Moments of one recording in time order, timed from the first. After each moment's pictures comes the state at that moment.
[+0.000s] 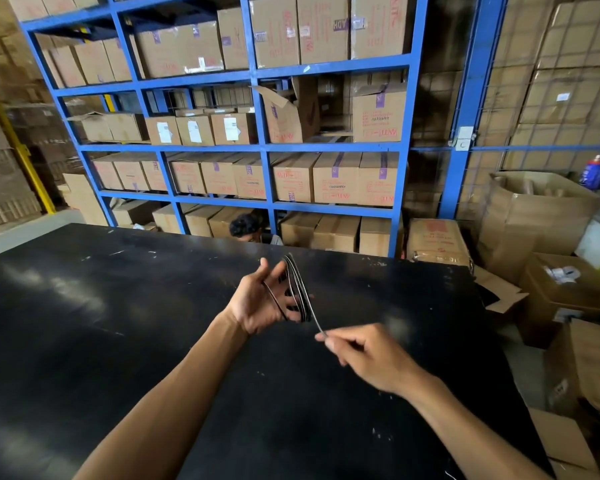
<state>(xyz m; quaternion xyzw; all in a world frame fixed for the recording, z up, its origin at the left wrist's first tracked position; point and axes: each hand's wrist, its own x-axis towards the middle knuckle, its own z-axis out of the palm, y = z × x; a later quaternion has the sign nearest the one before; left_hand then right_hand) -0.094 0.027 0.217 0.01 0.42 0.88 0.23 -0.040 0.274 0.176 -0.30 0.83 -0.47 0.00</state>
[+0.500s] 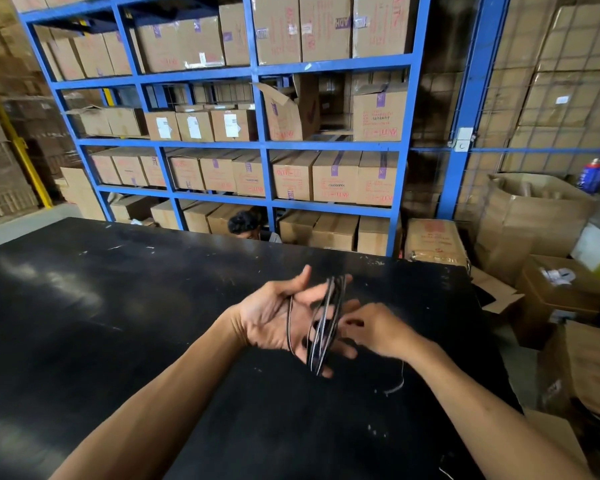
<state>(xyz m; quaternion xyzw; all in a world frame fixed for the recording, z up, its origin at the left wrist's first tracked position) -0.057 0.052 0.242 0.22 0.40 0.72 0.52 -0.092 0.285 0.183 -0.23 0.91 -0.33 0.10</state>
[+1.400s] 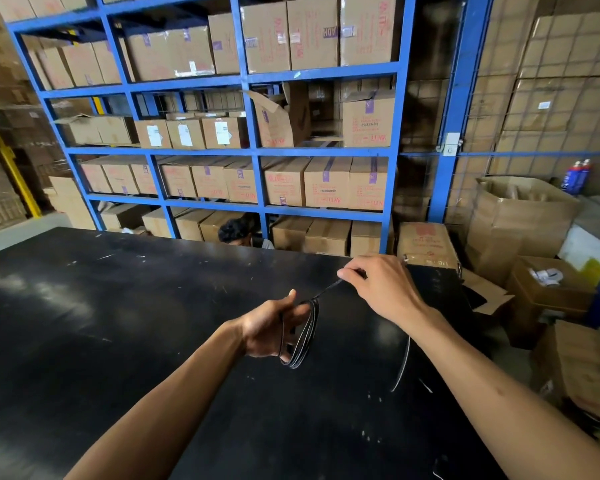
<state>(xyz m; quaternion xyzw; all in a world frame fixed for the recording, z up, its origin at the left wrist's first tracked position) -0.089 0.051 0.194 -0.02 0.58 0.72 0.37 -0.099 0.292 0.254 -0.21 0.91 -0.26 -0.25</state>
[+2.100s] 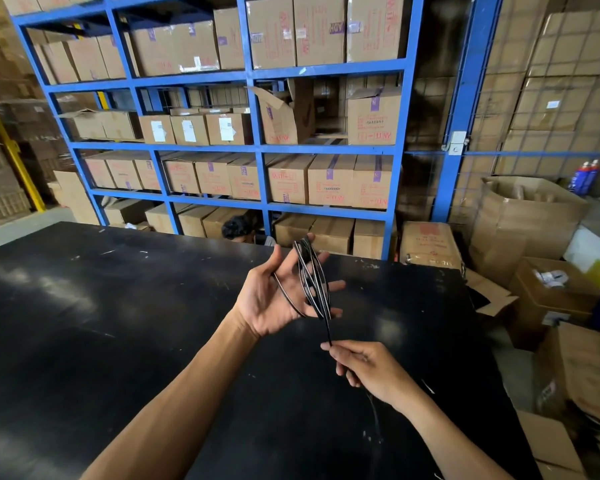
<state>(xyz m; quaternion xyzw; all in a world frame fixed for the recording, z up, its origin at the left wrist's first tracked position) -0.082 0.064 0.239 0.19 0.32 0.87 0.32 -0.045 0.289 0.139 -0.16 0.76 -0.61 0.13</state>
